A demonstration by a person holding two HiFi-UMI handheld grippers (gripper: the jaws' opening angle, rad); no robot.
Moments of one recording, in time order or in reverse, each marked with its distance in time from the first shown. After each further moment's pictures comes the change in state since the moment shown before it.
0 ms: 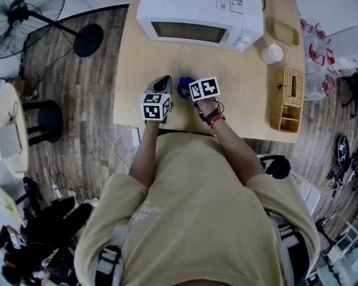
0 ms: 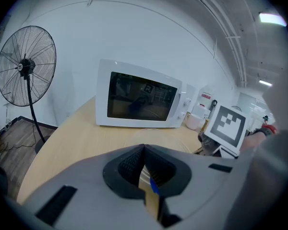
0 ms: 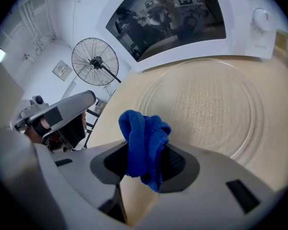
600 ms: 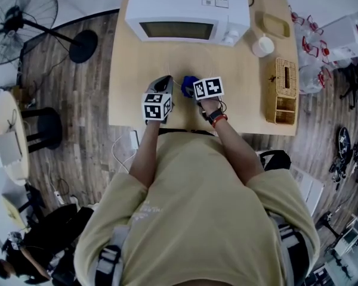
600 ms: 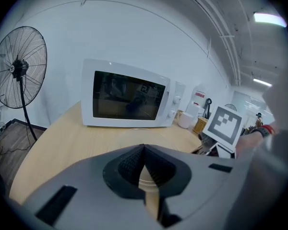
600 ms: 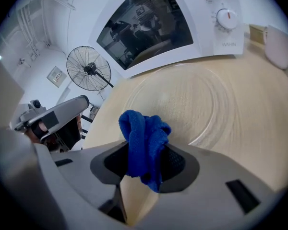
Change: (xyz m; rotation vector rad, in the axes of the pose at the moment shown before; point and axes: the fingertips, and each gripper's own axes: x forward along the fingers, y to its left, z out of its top) left arm 0.007 -0.043 -0.003 0.036 0.000 -0.050; right arm -0.036 -0.039 -0.017 0.059 -0.060 -0.052
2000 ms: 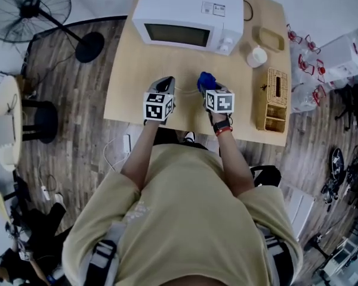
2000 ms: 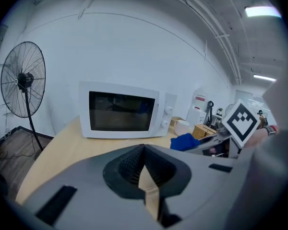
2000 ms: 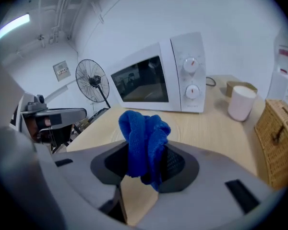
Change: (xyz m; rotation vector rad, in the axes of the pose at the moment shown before) left arm -0.028 -0.051 0.028 0.030 -0.084 0.051; right arm -0.121 -0.032 0.026 -0.205 -0.342 -0.199
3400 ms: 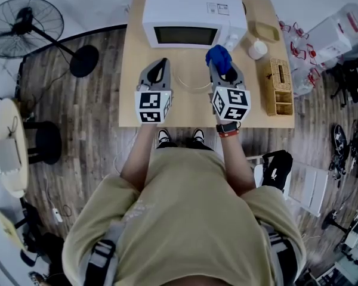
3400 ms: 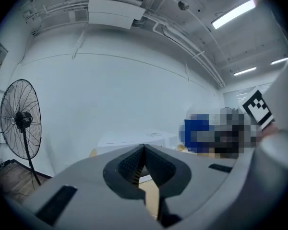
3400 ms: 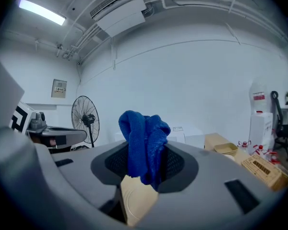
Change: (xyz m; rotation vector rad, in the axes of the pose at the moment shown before) left arm -0.118 0.052 0.145 0.199 -0.359 -0.019; right arm -0.127 0.120 0.160 -0.109 -0.611 -0.218
